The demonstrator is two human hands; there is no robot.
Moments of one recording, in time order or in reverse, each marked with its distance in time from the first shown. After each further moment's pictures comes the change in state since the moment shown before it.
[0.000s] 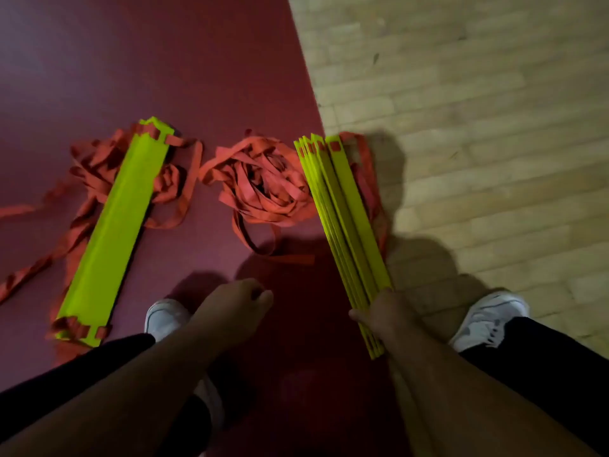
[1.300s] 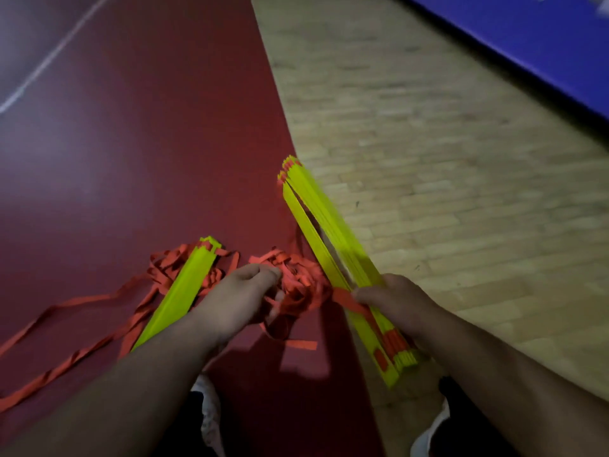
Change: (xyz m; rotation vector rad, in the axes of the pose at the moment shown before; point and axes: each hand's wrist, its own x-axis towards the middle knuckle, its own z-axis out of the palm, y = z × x) left_hand -0.156 0.084 -0.185 -0.915 0.173 0.141; right_hand -0.227 -0.019 -0.249 0.851 0.117 -0.463
